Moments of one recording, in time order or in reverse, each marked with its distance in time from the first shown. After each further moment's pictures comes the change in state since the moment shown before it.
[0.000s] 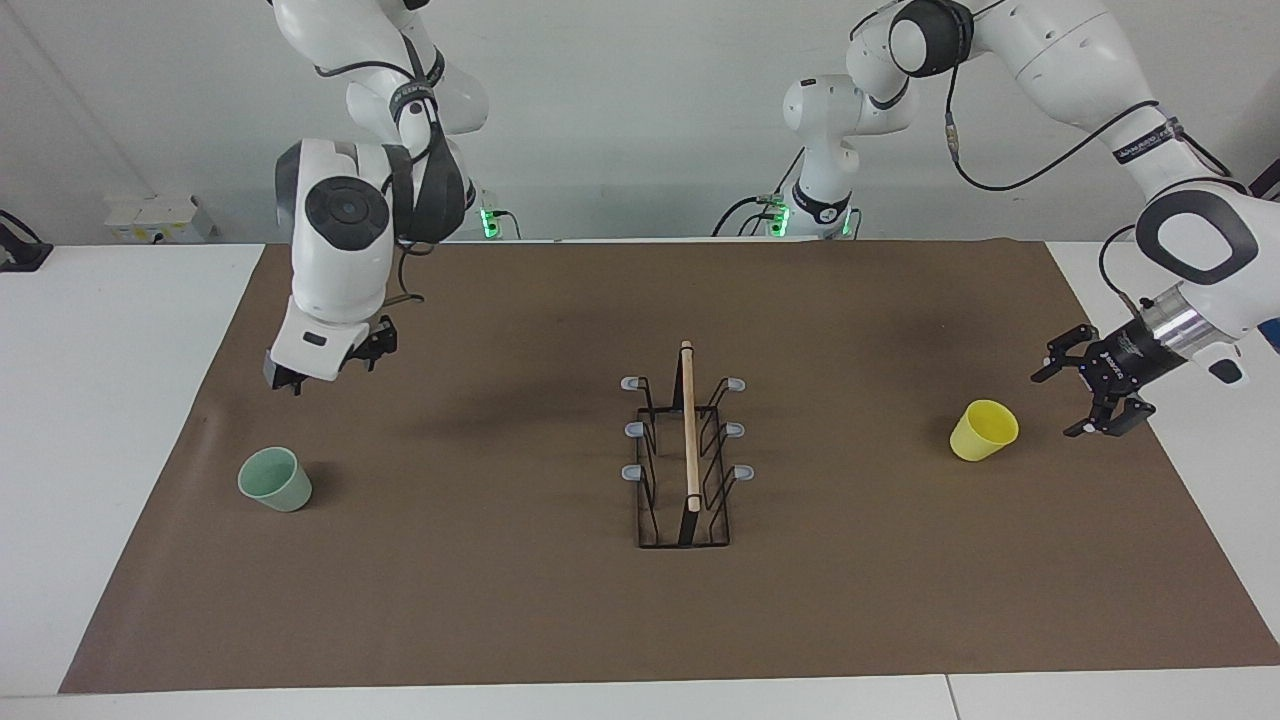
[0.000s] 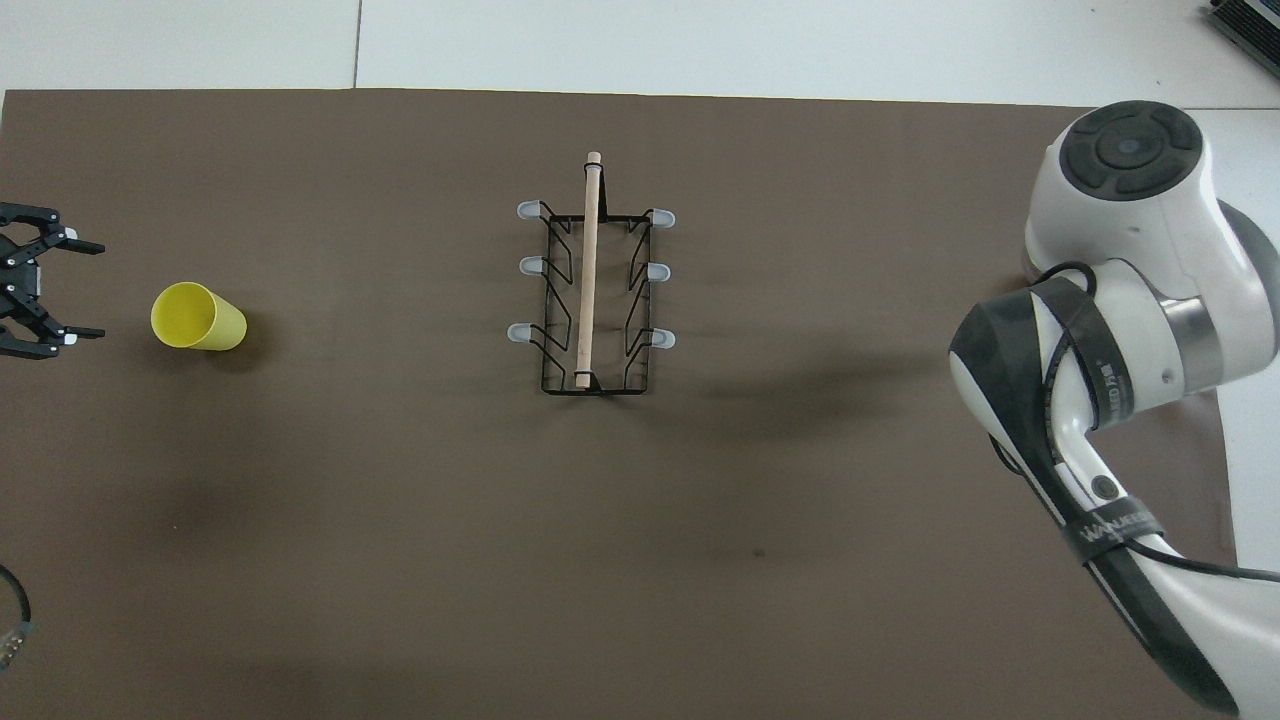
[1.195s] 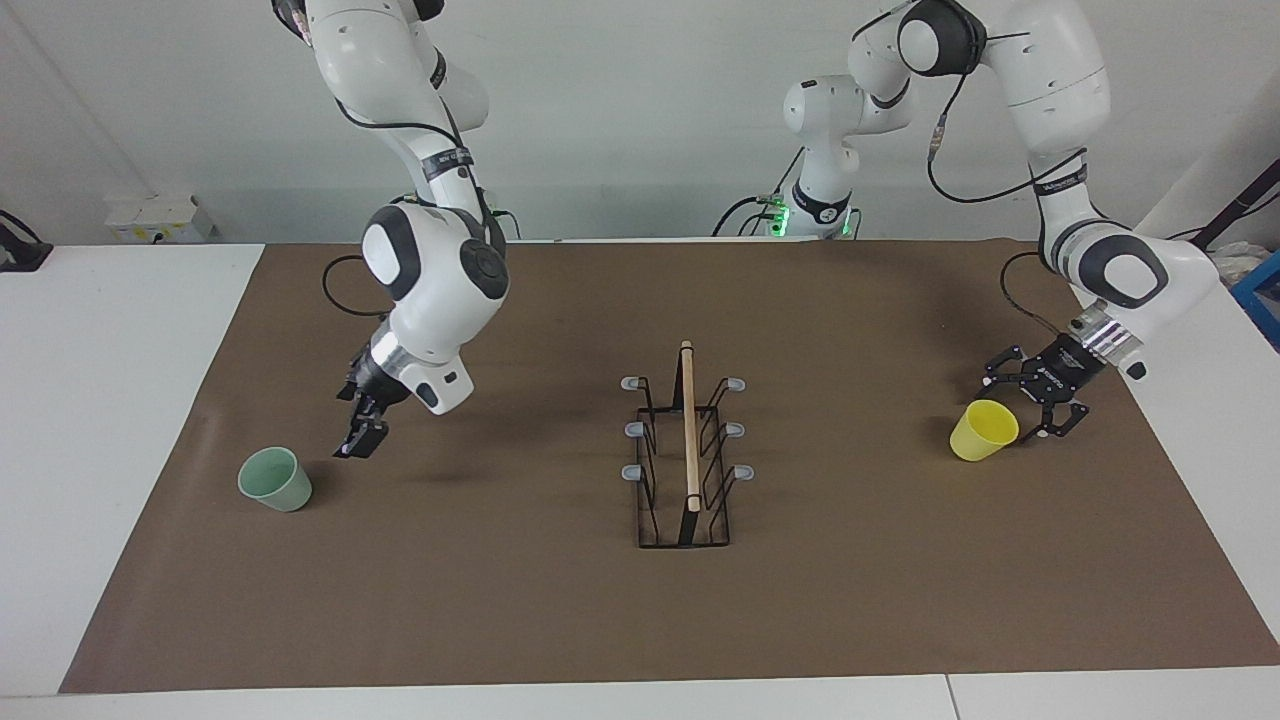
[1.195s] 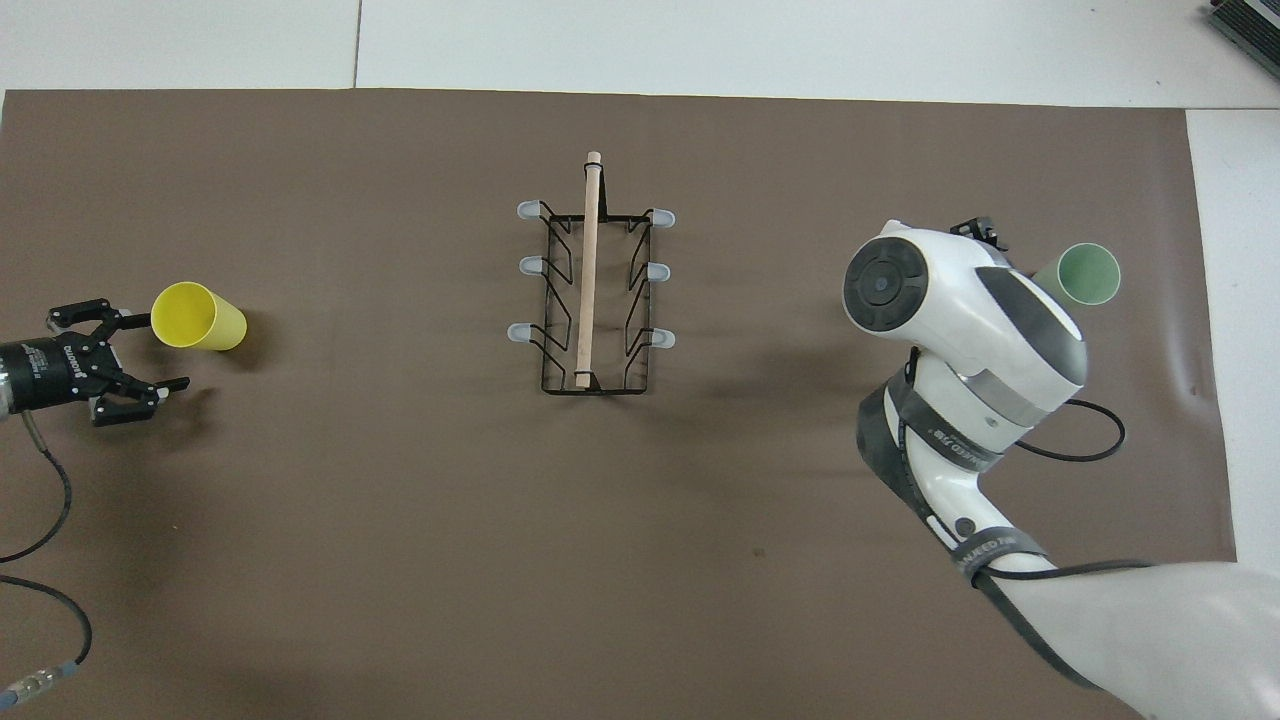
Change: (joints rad) left arm 0.040 -0.043 0.000 -0.426 -0.505 0.217 0.062; right arm 0.112 0.077 0.005 -0.174 -0.434 0.197 -0.760
